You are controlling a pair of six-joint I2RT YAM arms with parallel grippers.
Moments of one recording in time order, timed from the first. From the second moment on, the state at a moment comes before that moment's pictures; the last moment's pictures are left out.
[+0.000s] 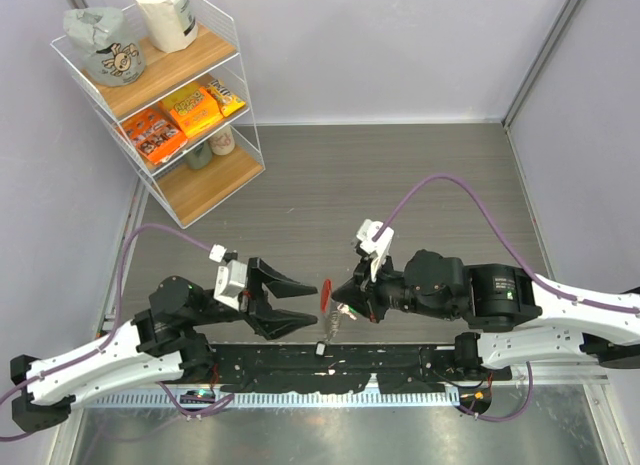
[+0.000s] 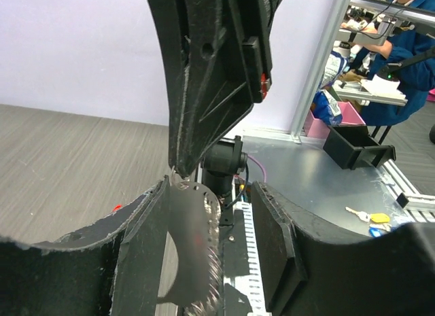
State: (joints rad) left arm -1.15 0.48 0.53 0.23 0.36 -0.24; right arm 1.45 0.94 1.19 -0.63 0.26 0.38
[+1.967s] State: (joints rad) left arm -1.15 0.56 0.57 0.22 0.40 -0.29; right arm 1.53 1.02 1.32 -0.59 0.17 0.13
